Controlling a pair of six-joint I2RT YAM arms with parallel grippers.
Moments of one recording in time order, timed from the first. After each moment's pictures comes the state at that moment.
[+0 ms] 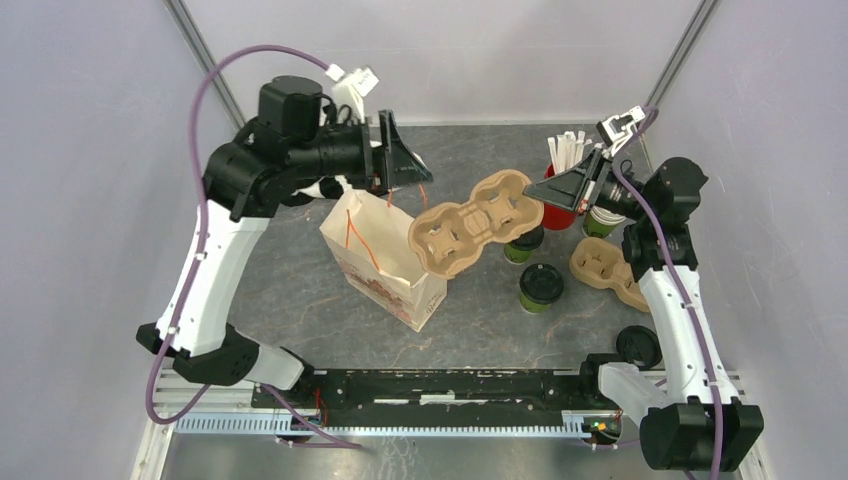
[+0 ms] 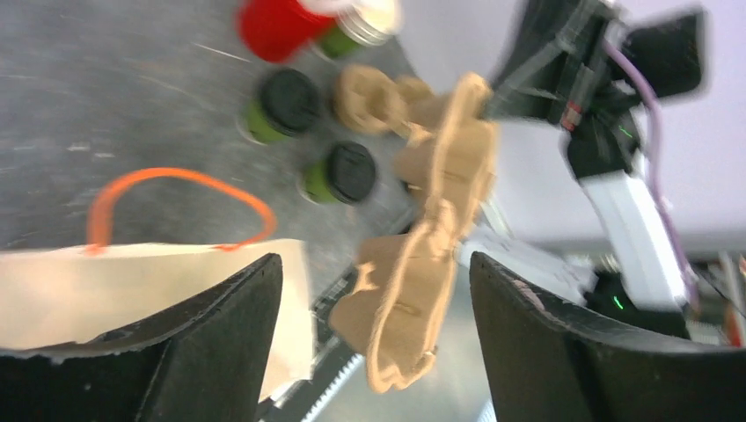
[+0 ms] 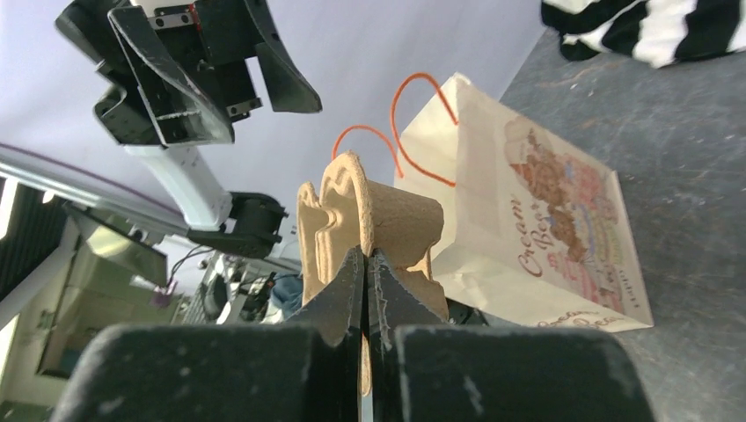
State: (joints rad) left arm -0.55 1.43 2.03 -1.05 0.58 -0.52; right arm -0.02 1.00 0.96 0.23 -1.16 1.18
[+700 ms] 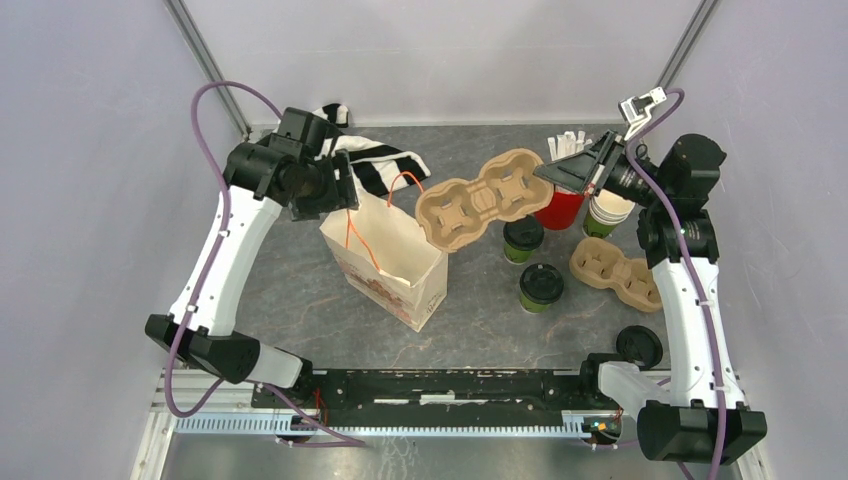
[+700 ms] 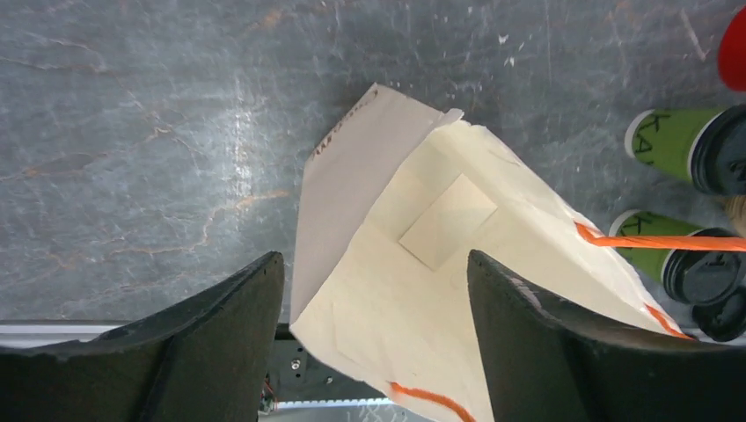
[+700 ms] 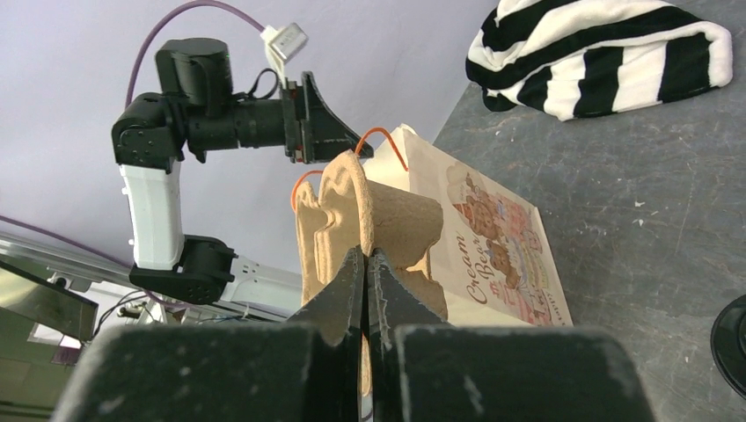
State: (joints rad) left arm -0.36 1.43 1.81 -1.37 -0.14 -0.52; right arm -0.06 1.04 1.19 -0.13 -1.04 0.91
